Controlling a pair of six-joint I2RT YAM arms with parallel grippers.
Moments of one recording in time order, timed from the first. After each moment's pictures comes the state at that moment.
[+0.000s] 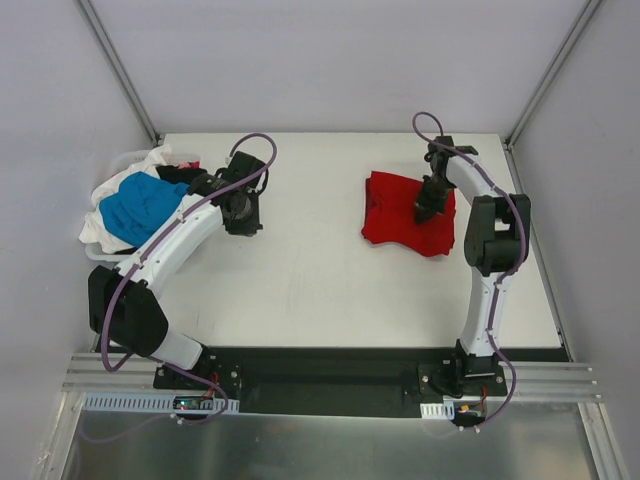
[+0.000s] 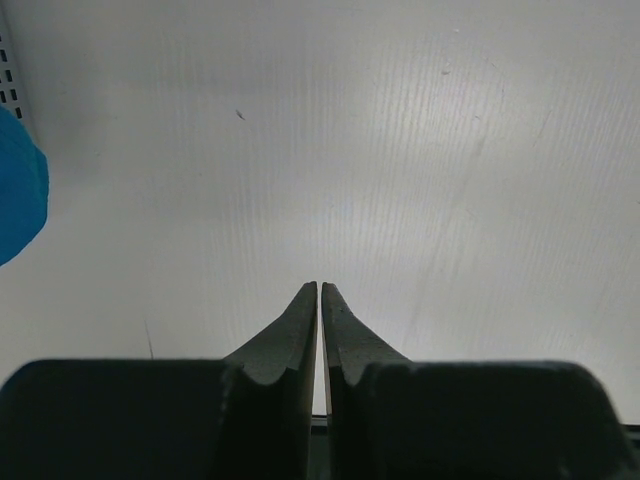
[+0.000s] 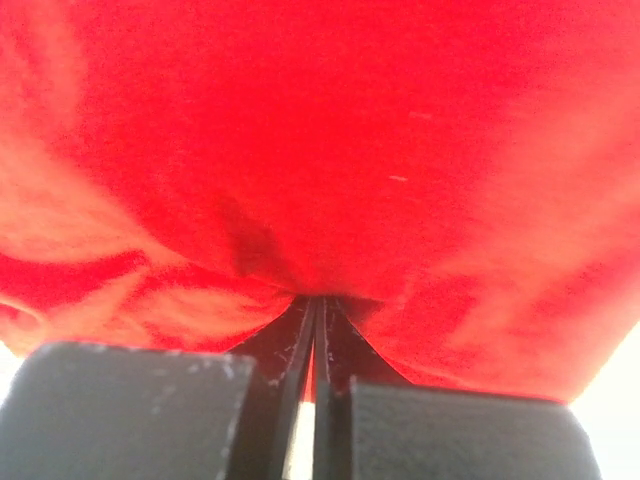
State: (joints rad) left arm -0.42 1.48 1.34 -0.99 -0.18 -0.44; right arm 0.11 2.16 1.76 -1.01 -0.04 0.50
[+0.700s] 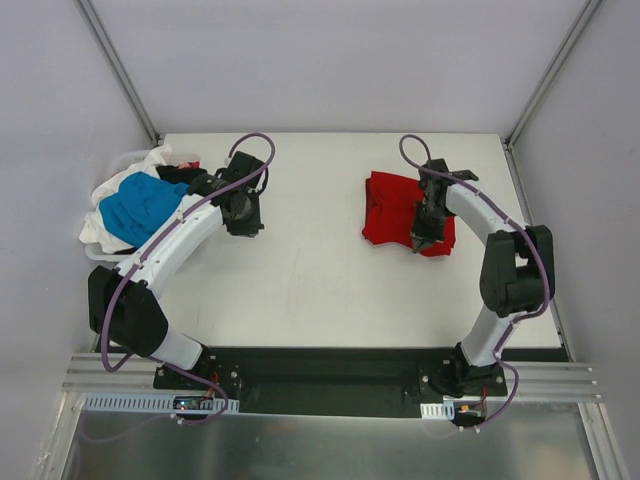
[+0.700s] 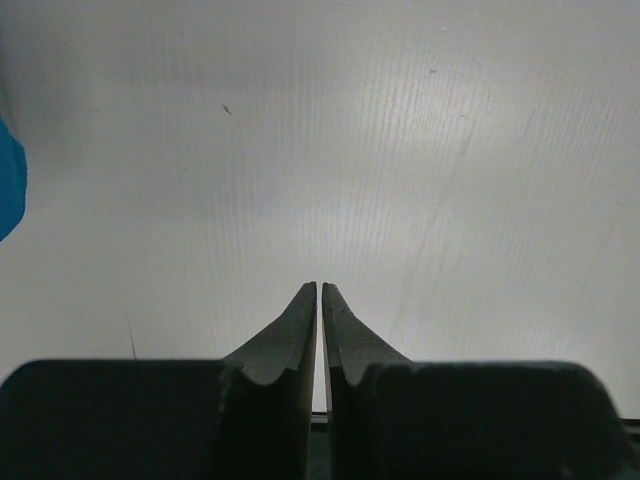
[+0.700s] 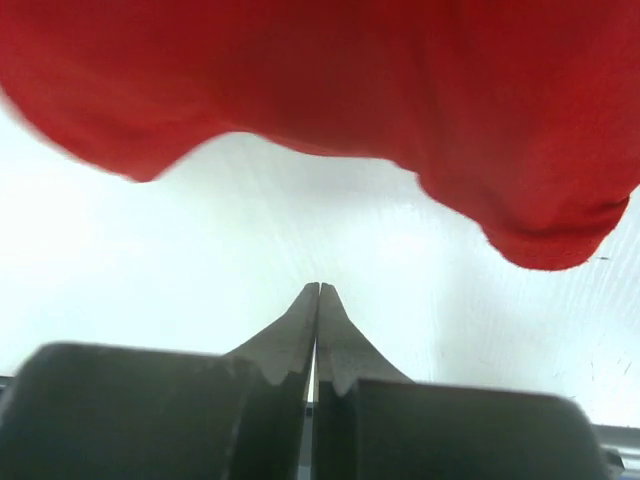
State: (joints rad) left arm -0.42 1.48 1.34 -0.99 -0.16 -0.48; right arm 0.23 1.75 1.38 -1.00 -0.04 0.46
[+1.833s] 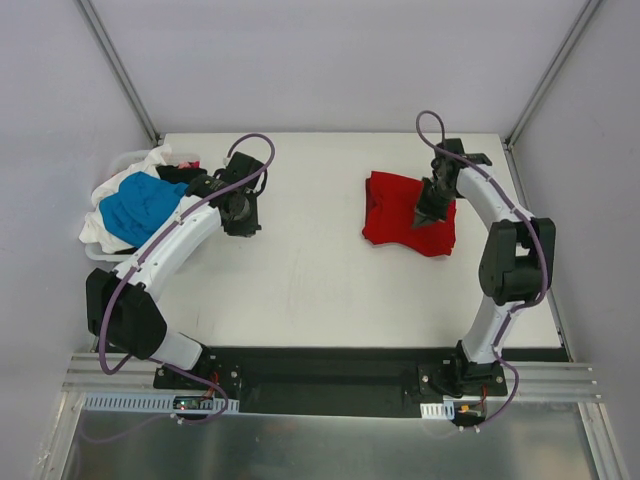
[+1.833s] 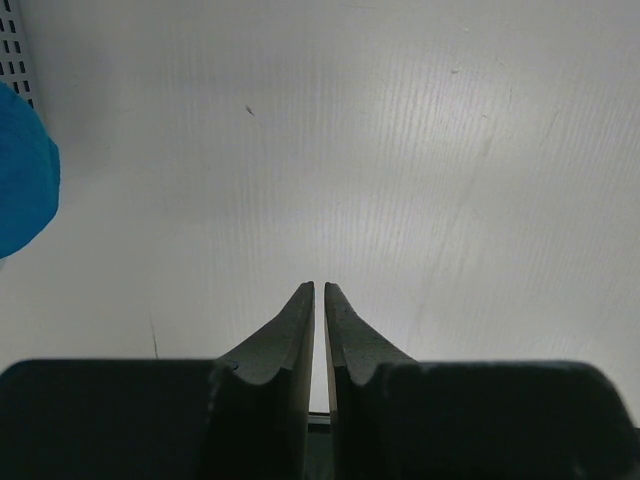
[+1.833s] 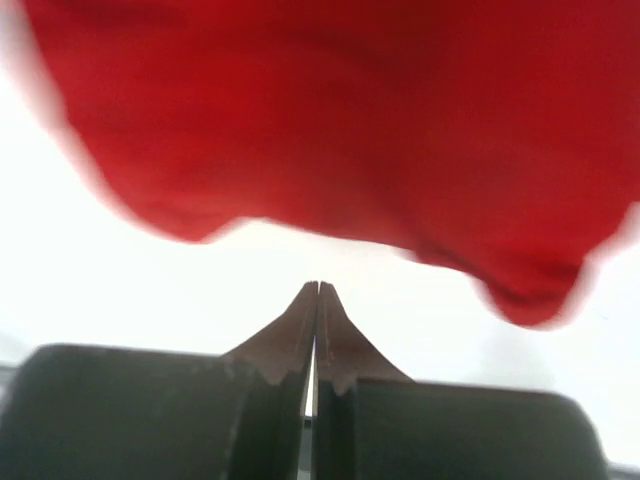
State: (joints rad) left arm -0.42 1.46 1.33 -1.00 -0.20 -0.46; right arm 0.11 1.86 1.49 -0.99 -0.14 0.46
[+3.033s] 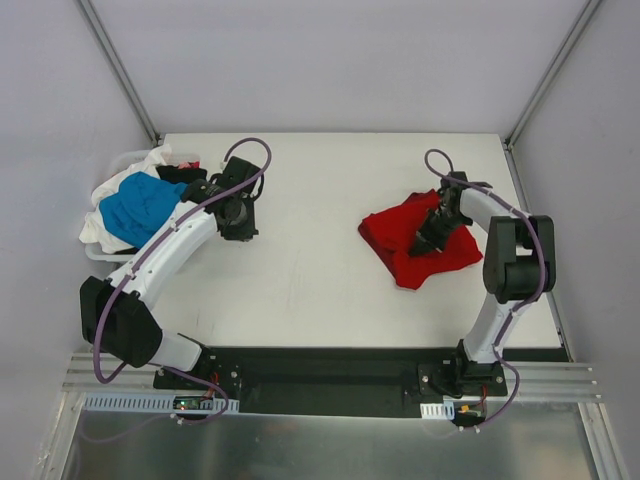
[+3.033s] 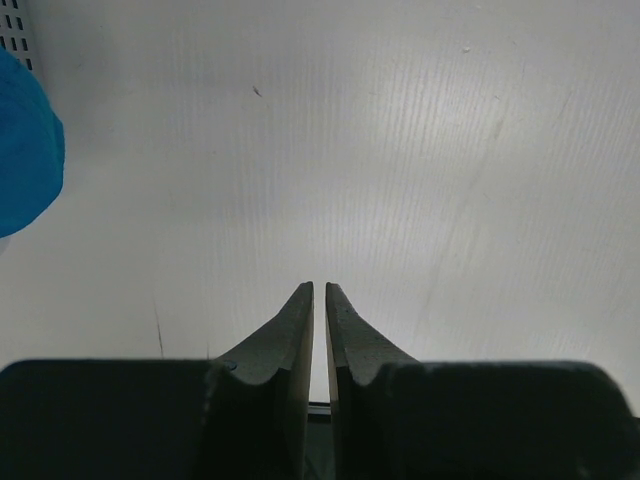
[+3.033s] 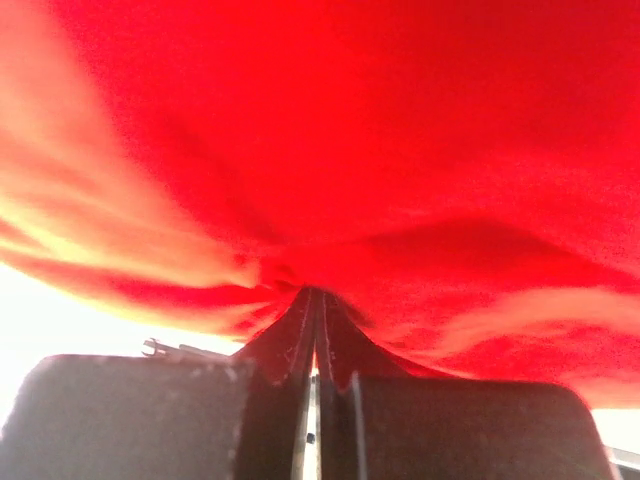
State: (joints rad) left arm -0.42 1.42 1.29 -1.01 -0.19 -0.46; right arm 0.06 1.86 1.24 -0.86 -0.36 0.61
